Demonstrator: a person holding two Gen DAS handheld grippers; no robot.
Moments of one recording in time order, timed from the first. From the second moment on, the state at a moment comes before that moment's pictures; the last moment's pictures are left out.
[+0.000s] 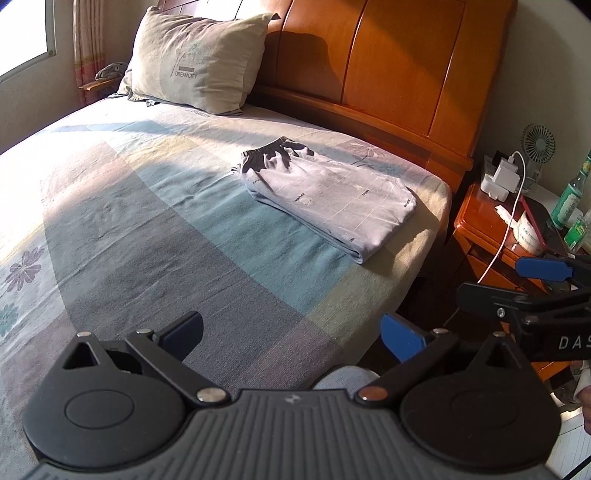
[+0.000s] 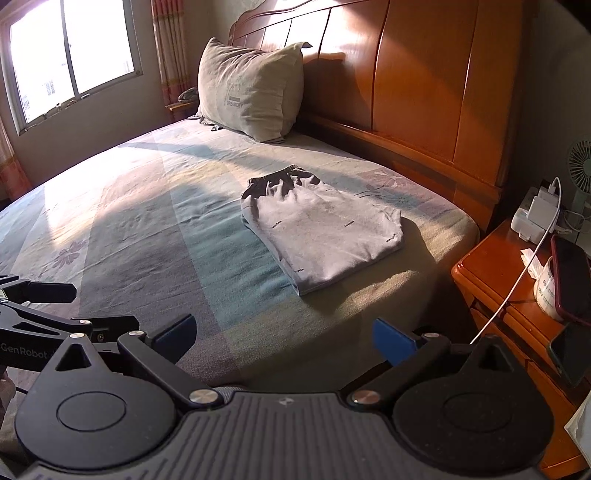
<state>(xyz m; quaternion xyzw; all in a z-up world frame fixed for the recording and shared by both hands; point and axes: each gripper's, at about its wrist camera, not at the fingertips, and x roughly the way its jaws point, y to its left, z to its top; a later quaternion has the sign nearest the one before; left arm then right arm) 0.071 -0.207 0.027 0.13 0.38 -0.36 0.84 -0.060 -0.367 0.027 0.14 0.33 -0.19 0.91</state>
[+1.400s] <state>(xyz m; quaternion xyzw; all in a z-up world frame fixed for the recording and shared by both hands) 0.074 -0.213 0.030 0.12 0.38 -0.37 0.84 -0.059 -0.369 0.024 0.13 0.33 -0.20 0.91</state>
